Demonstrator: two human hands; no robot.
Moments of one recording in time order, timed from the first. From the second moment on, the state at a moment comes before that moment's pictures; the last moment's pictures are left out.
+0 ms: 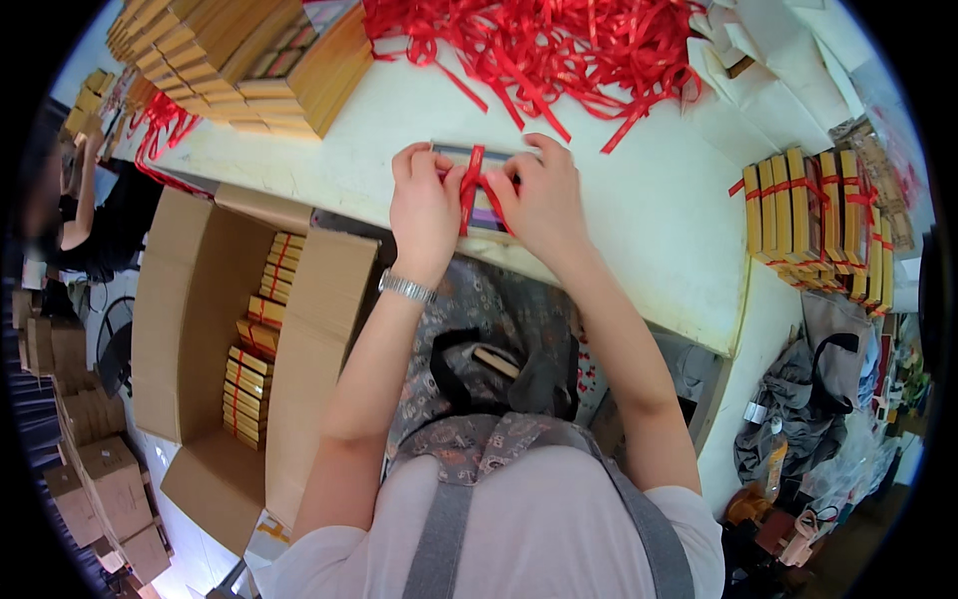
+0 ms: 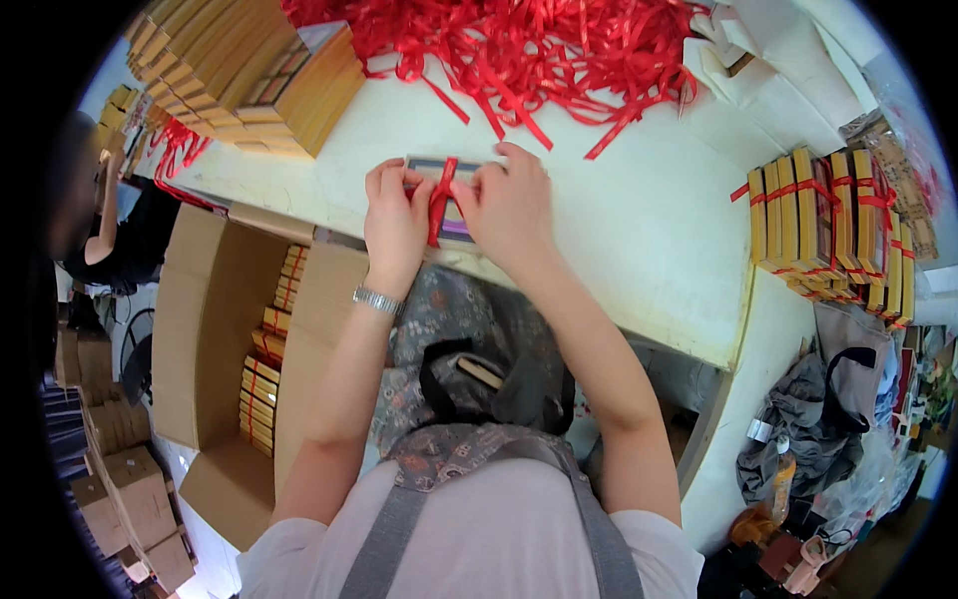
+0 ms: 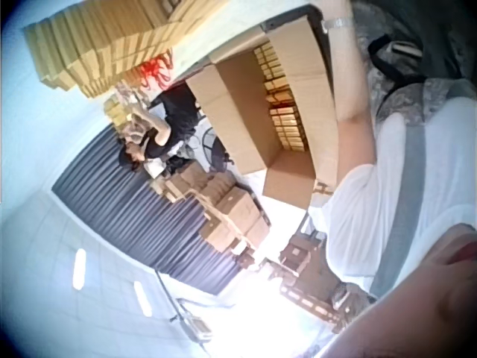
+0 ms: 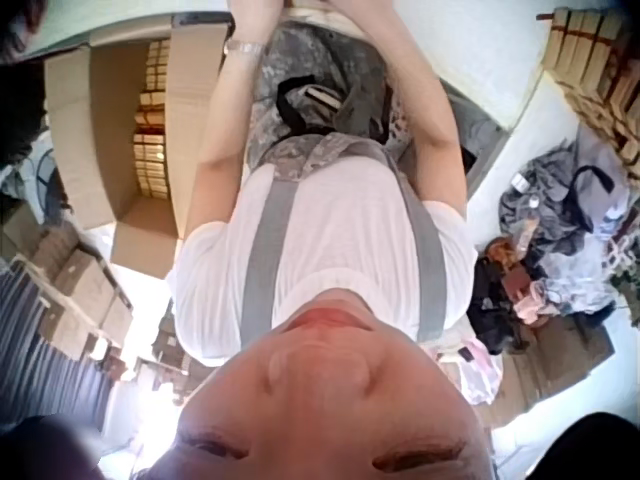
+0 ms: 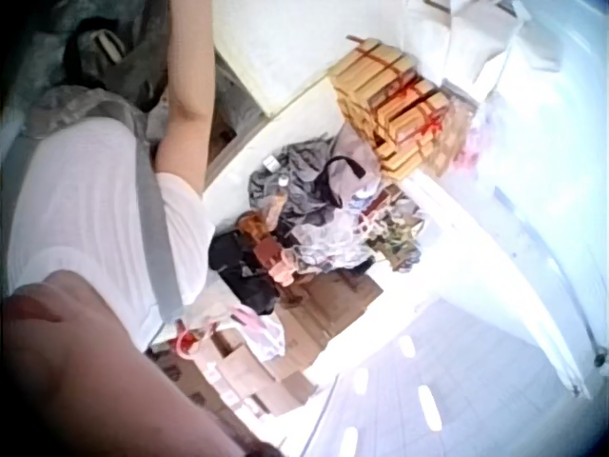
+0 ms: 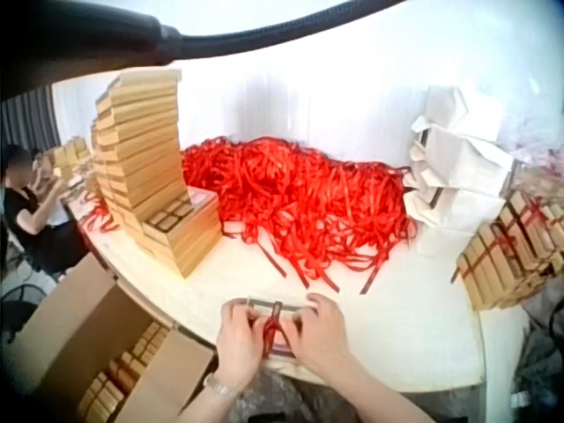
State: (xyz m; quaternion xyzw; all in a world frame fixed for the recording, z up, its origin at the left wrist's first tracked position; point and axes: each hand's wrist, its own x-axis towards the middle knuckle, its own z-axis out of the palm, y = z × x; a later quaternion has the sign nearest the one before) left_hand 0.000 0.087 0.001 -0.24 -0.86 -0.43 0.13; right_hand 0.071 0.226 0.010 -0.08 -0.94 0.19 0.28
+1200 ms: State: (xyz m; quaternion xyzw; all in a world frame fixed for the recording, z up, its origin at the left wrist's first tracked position) left_hand -0.038 0.013 0.036 -0.61 -0.74 -0.17 0.24; right_hand 0.269 0.524 0.163 -0.27 -0.73 -0.29 0.56
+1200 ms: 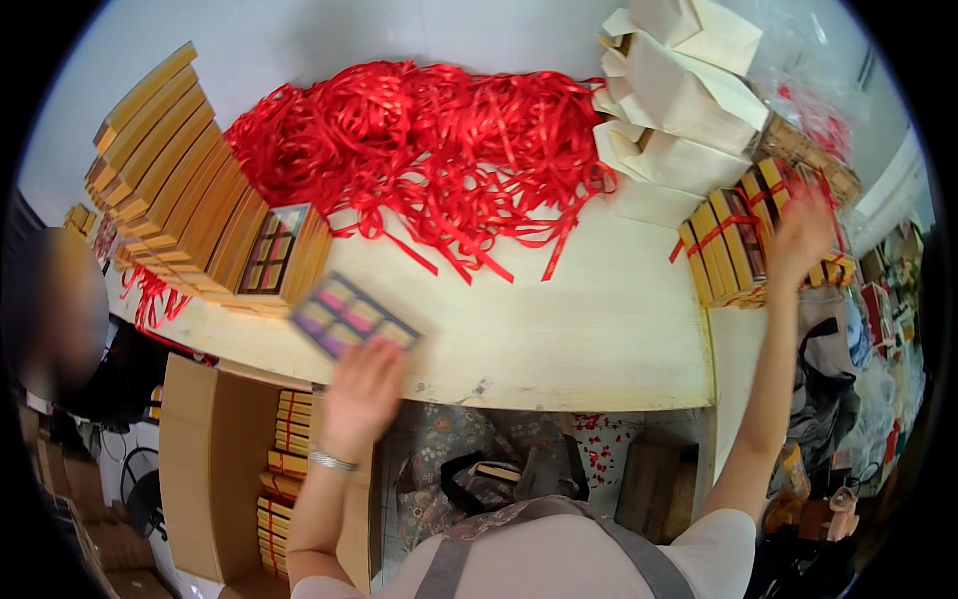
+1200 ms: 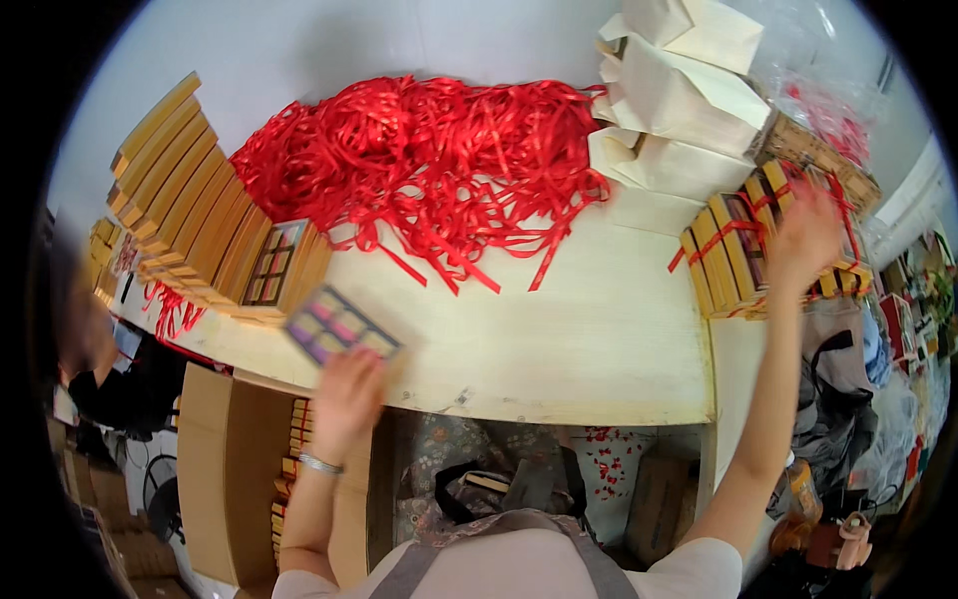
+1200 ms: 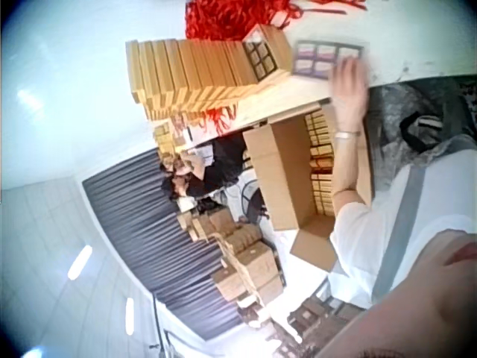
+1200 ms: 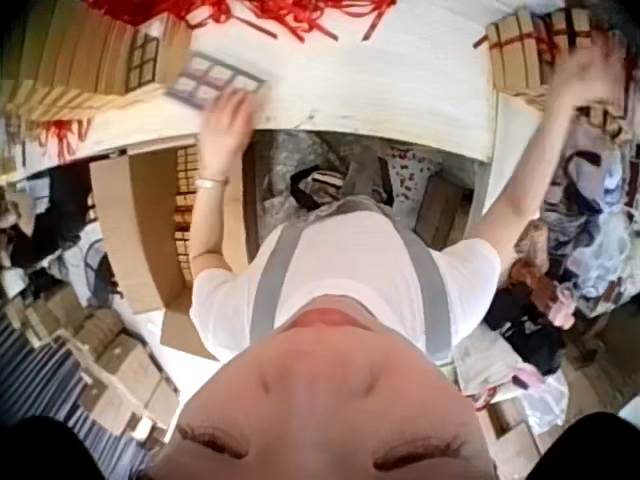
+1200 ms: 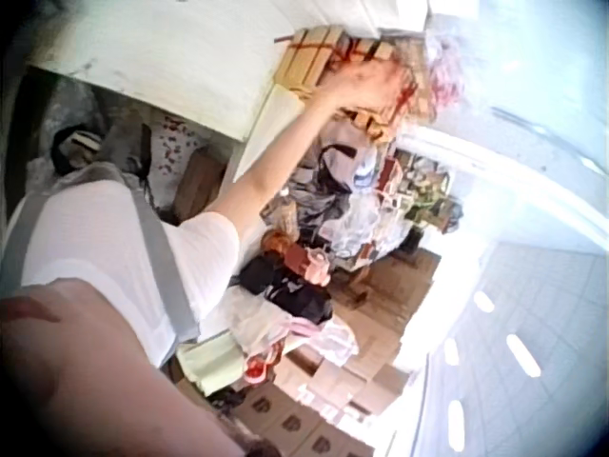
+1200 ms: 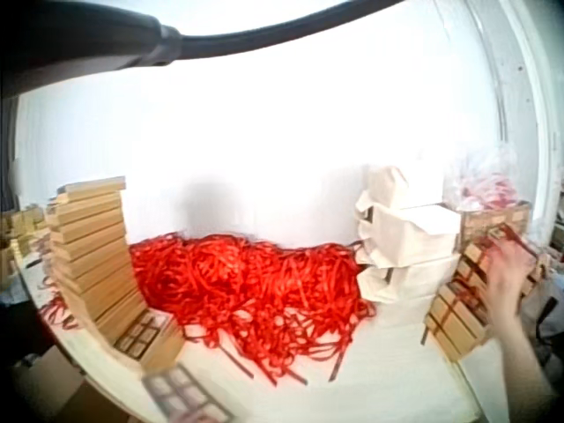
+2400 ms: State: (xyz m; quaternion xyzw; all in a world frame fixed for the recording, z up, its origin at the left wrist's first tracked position) left_hand 0.074 0.046 0.061 -0.42 -0.75 -0.51 -0.04; right_hand 0.113 0.267 0.191 0.30 -0.65 0.68 0.18
